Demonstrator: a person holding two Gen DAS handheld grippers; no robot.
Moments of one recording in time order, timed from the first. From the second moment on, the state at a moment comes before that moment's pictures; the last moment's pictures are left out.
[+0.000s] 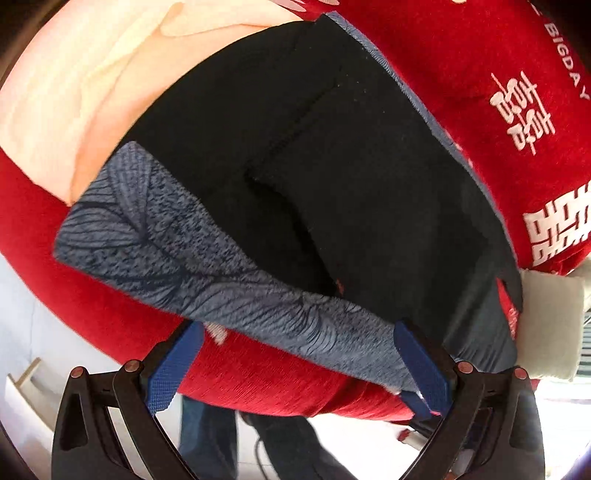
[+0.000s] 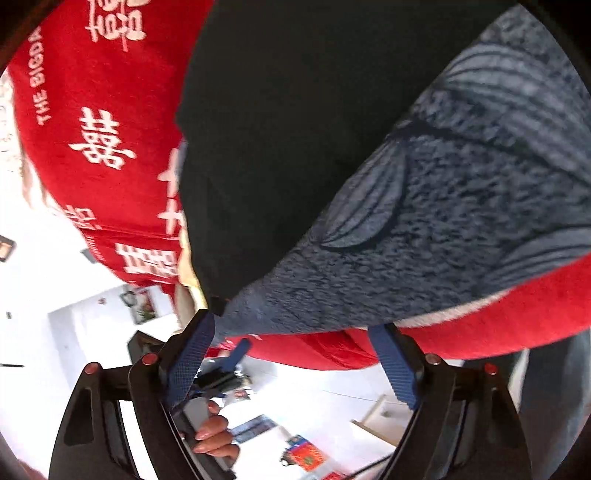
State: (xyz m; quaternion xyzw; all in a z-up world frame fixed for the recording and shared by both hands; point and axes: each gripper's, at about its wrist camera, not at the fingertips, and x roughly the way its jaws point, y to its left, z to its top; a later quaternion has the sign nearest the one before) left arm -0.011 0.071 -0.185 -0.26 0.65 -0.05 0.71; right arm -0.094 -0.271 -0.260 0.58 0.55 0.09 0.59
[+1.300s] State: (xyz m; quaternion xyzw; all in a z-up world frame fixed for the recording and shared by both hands) left arm 0.126 0.062 -0.067 -0.25 0.56 -0.11 0.78; right arm 0.057 -0.331 -0.123 0.45 0.56 0.13 0.69
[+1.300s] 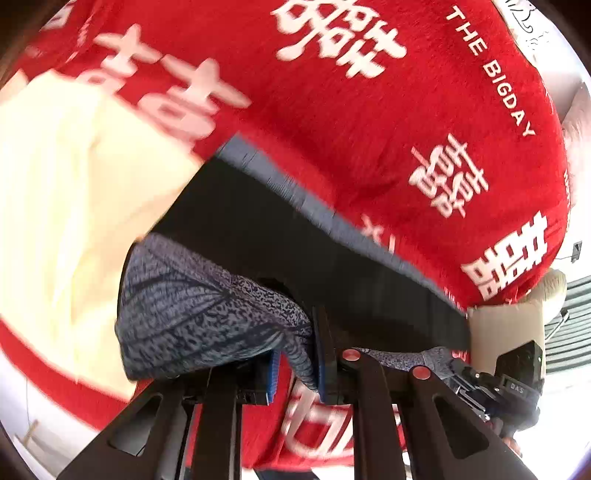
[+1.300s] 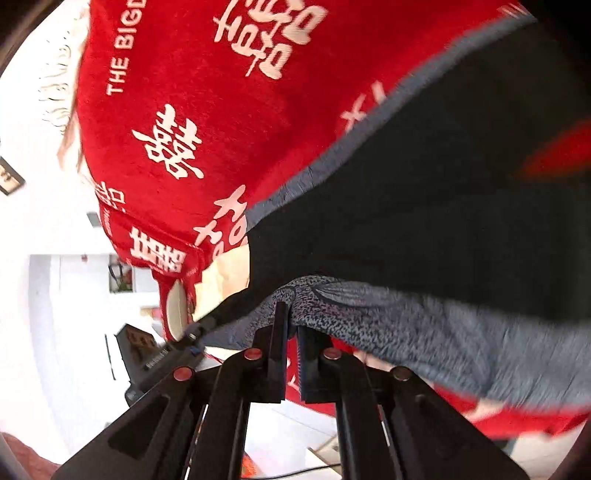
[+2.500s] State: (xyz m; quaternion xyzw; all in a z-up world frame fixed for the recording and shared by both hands) left arm 0.259 -0.062 -0.183 0.07 0.61 0.02 0.79; right arm 0.239 -0.302 -0.226 0.10 0.69 0.18 0.69
